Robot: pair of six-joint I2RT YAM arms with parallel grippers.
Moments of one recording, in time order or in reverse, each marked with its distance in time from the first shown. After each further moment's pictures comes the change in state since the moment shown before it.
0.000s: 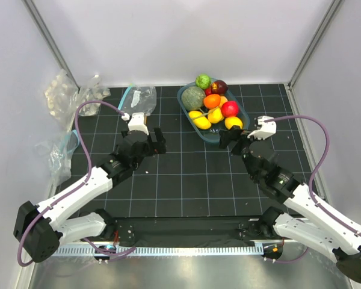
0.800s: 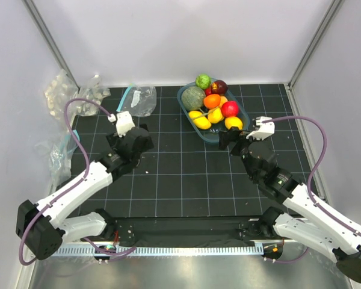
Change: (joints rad) left arm 0.018 0.024 0.079 -0.268 -0.329 -0.146; right arm 0.000 0.001 -0.021 0.024 -0.007 -0.027
